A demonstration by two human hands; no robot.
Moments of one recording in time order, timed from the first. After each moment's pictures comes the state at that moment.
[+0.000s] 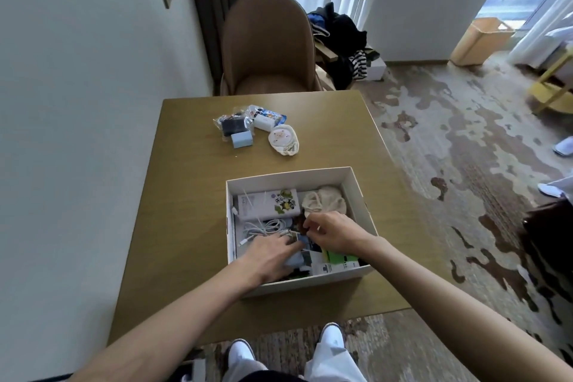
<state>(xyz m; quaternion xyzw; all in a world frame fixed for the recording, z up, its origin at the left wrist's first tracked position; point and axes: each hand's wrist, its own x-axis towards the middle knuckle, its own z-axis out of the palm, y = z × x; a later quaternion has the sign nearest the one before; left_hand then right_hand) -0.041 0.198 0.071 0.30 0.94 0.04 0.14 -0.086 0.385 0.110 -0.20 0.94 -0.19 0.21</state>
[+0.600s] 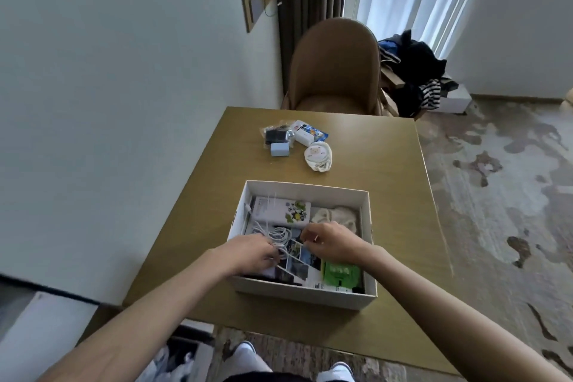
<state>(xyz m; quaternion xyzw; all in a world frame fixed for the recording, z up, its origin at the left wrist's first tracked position) -0.029 0.188 0.105 0.14 0.96 0.07 0.25 -0.115 0.400 0.111 -0.38 0.87 -0.21 0.25</state>
